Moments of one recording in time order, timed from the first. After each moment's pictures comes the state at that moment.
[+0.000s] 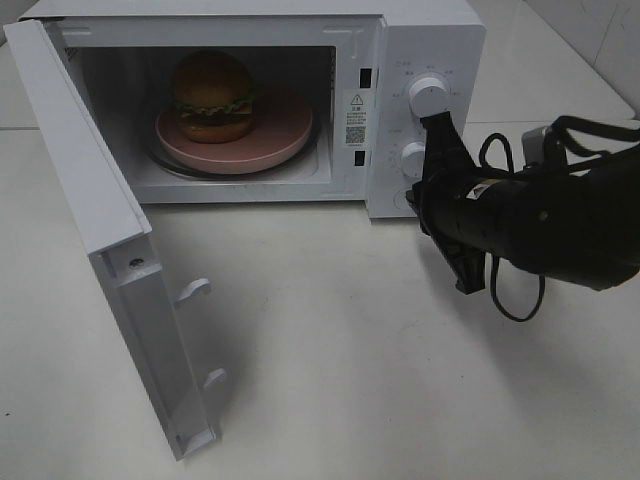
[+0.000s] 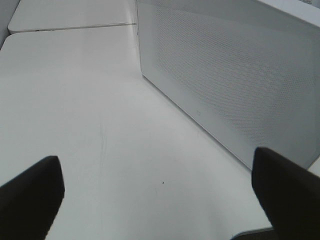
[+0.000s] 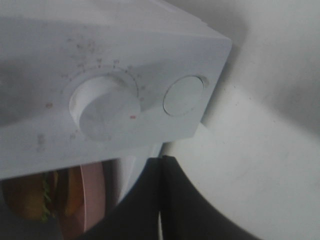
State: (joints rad) left arm 0.01 0.00 -0.50 -0.17 1.04 0.15; right arm 0.56 1.79 -0.67 0.62 -0.64 1.04
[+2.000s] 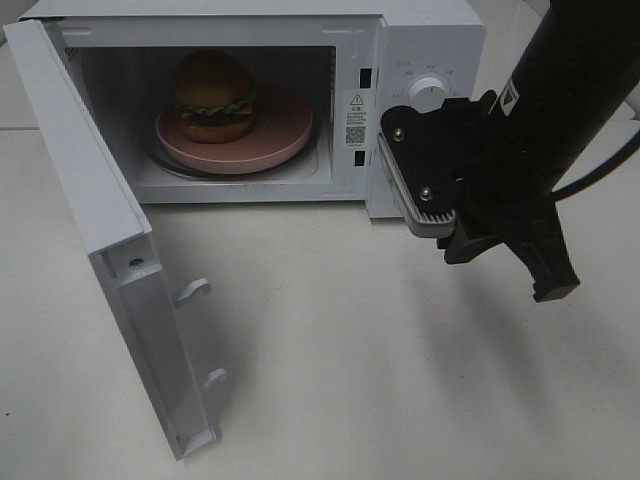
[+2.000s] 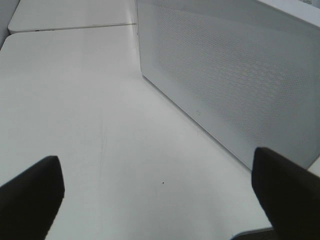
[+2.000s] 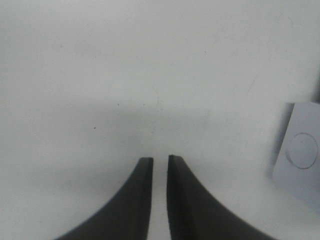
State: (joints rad) left arm 0.01 0.00 -0.50 -0.17 1.04 0.15; right arm 0.56 1.55 -1.06 -0.03 0.83 -1.25
